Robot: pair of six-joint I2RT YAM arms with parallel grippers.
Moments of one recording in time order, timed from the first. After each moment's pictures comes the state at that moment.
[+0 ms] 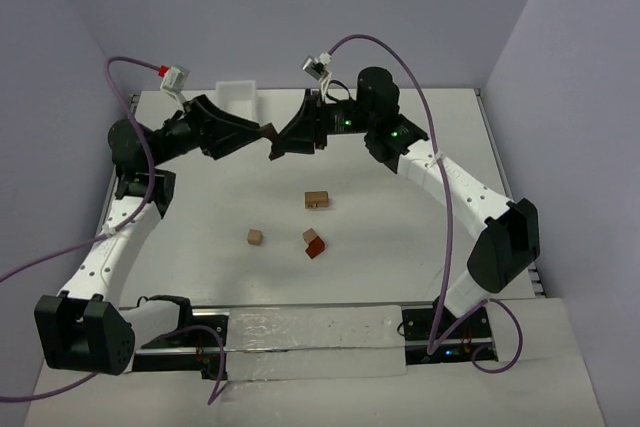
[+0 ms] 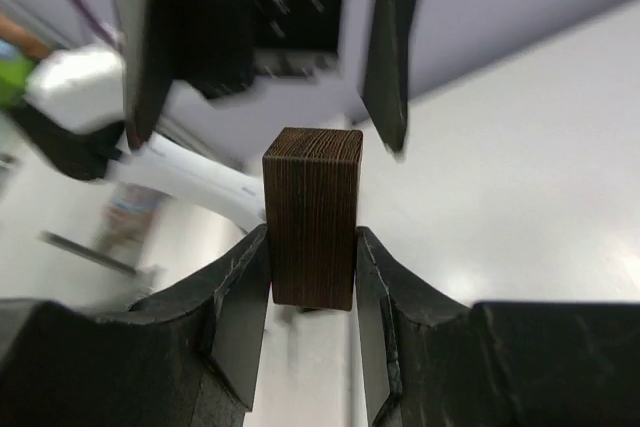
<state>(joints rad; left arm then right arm) -0.14 1.15 0.97 0.59 1.03 -1.07 0.59 1.57 1.46 0.08 -0.99 0.52</state>
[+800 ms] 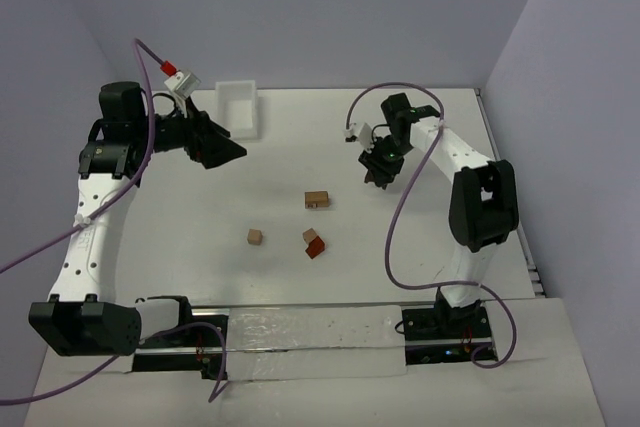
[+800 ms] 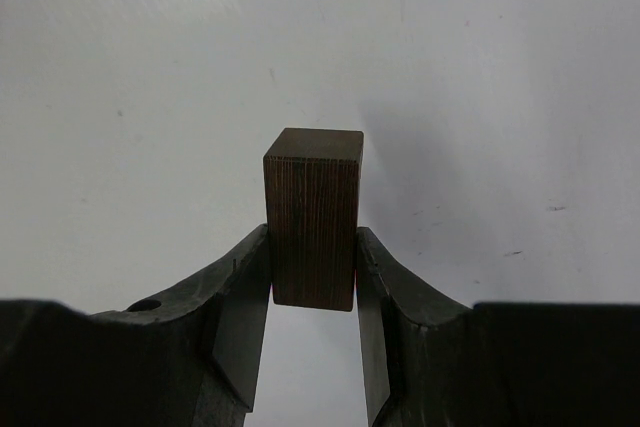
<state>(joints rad) -0.04 1.23 1.37 -0.63 1.02 0.03 0.26 1.84 1.48 -0.97 -0.36 -0.81</state>
